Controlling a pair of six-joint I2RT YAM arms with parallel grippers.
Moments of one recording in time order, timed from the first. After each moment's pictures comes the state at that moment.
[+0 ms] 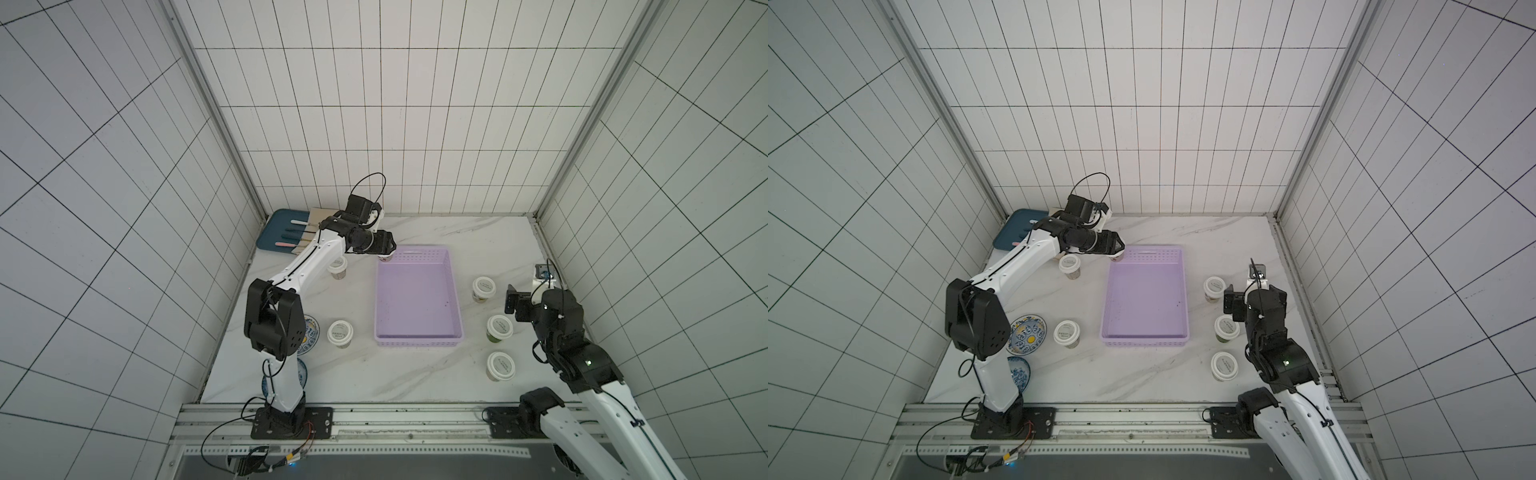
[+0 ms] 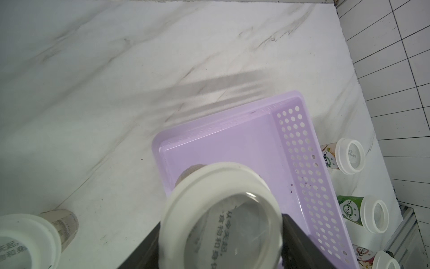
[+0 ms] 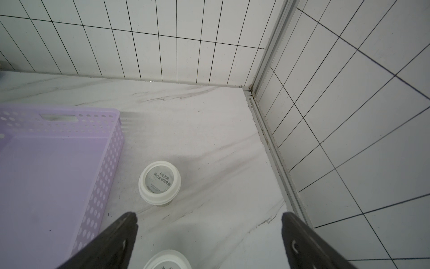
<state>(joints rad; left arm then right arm) -0.41 1.91 1.75 -0.77 0.32 -0.25 0.41 0.60 0.67 -0.52 0.44 0.03</state>
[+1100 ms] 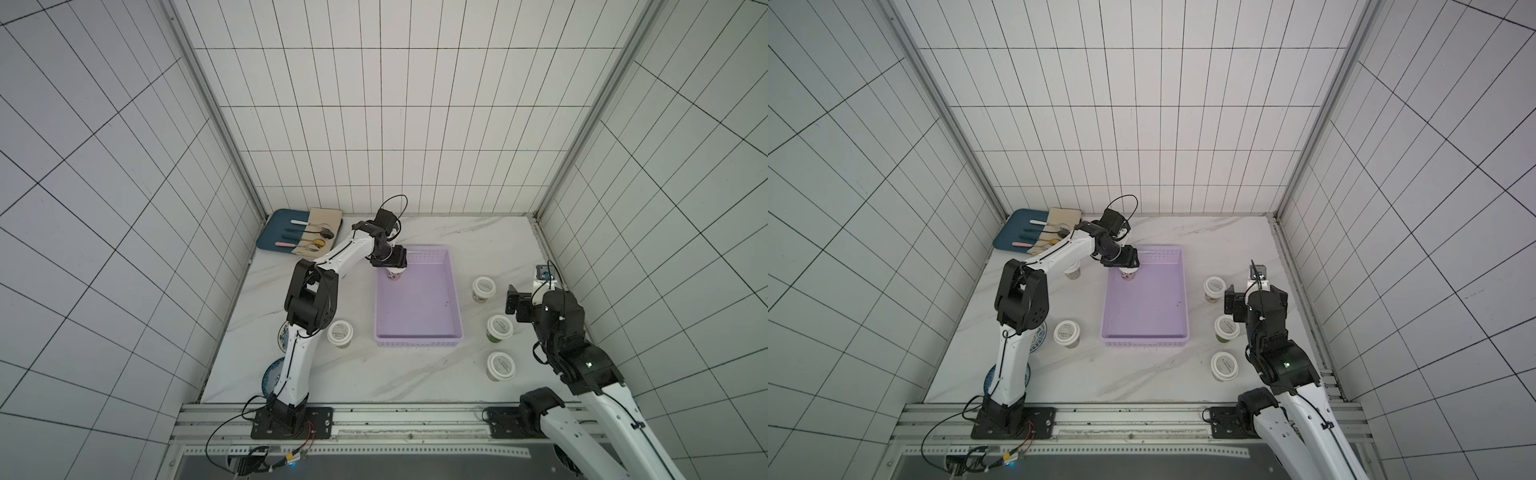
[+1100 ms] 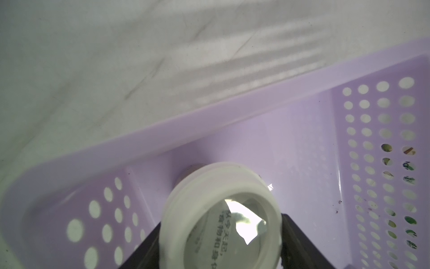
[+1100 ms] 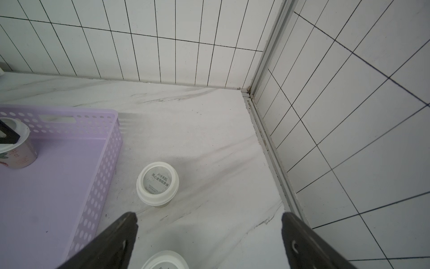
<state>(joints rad) -0.47 2.23 1.92 -0.85 0.25 -0.27 0.41 0.58 0.67 -0.51 0.44 0.02</state>
